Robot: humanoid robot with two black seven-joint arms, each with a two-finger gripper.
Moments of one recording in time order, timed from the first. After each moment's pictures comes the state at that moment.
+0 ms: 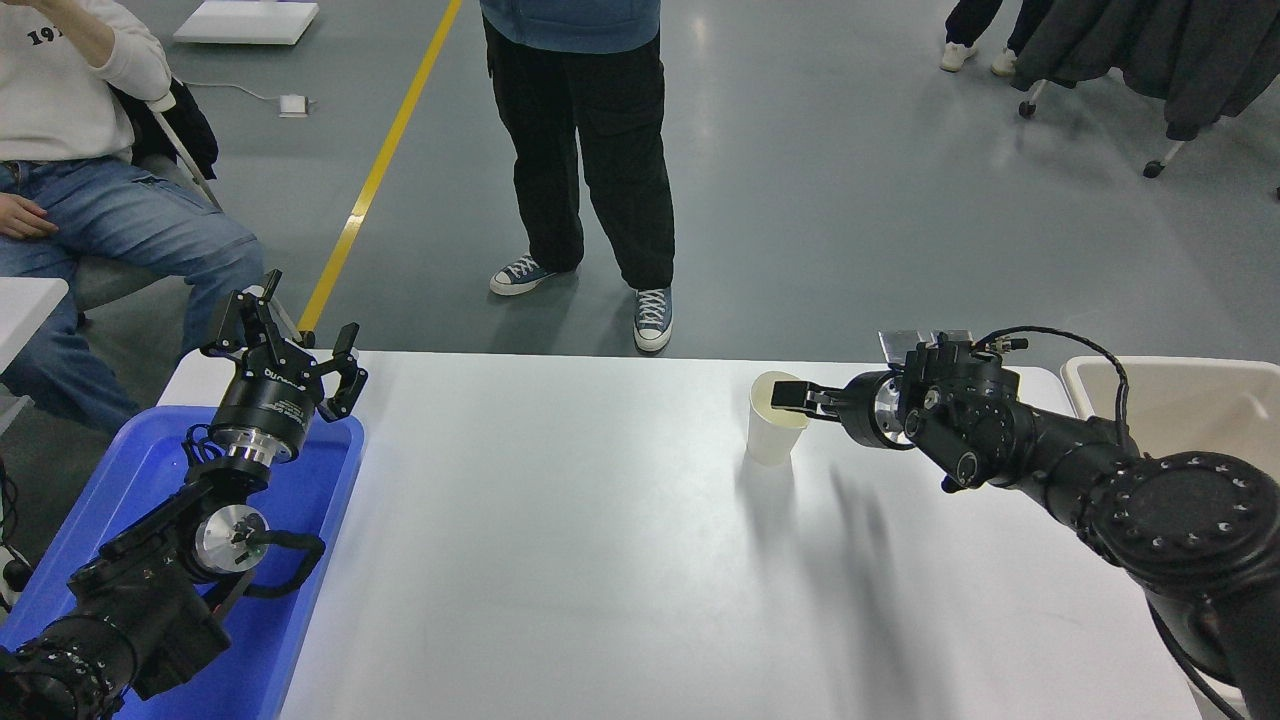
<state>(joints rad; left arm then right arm) -0.59 0.30 -0.87 -0.46 0.19 -0.49 -0.65 1.08 0.00 -0.46 0.21 -0.64 0.26 0.22</state>
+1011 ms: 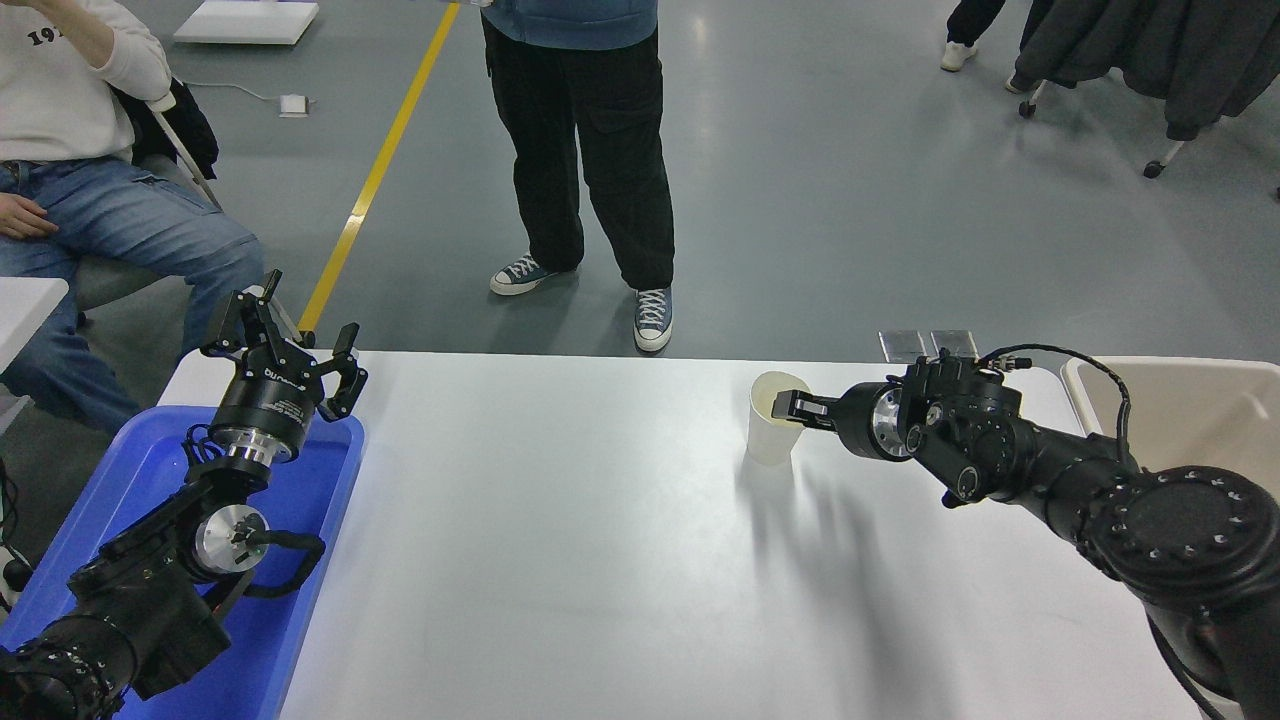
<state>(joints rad) -0.59 0.30 -0.87 -0.46 0.19 -0.49 -0.65 1.06 0.00 -0.47 0.21 -0.64 0.24 0.28</state>
